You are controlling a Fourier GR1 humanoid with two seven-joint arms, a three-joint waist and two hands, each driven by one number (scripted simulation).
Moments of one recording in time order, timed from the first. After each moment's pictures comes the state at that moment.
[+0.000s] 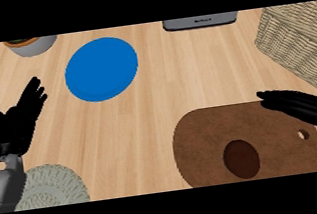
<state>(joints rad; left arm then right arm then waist) -0.22 0.43 -0.05 -1.35 0.27 0.11 0.18 -0.09 -0.41 -0.10 -2.09 0.22 0.93 0.07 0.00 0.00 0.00</state>
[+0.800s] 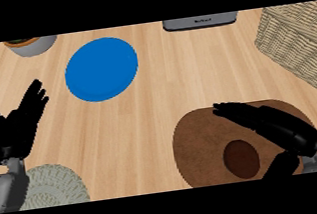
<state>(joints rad) -0.19 0.38 -0.01 -1.39 0.21 0.08 0.19 -0.07 -0.29 0.16 -1.72 0.68 0.62 -0.24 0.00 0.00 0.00</state>
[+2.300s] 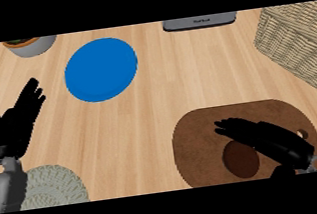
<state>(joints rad) -0.20 0.30 0.12 -1.42 0.10 -0.03 0.25 0.02 -0.29 0.19 -1.60 0.88 0.50 -0.46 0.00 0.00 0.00</state>
